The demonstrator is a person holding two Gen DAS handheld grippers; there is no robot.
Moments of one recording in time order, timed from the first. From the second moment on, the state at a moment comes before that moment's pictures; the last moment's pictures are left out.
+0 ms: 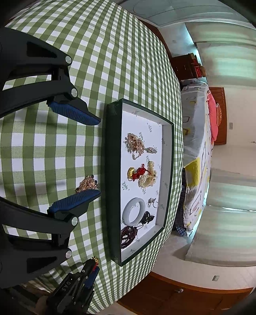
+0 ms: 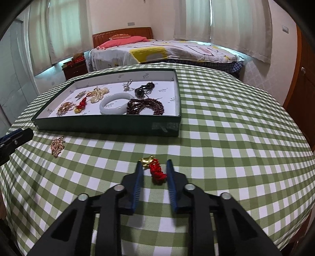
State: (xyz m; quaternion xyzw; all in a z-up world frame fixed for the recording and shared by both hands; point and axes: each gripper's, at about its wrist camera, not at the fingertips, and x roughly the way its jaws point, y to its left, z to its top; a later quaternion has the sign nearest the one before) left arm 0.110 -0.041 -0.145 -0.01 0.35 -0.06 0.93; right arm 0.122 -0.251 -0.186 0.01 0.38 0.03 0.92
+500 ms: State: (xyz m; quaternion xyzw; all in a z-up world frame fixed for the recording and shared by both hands) left arm 0.117 -0.061 -0.154 0.00 0.37 -0.08 0.93; right arm 0.124 -0.235 -0.181 0.00 0.37 0.06 0.93
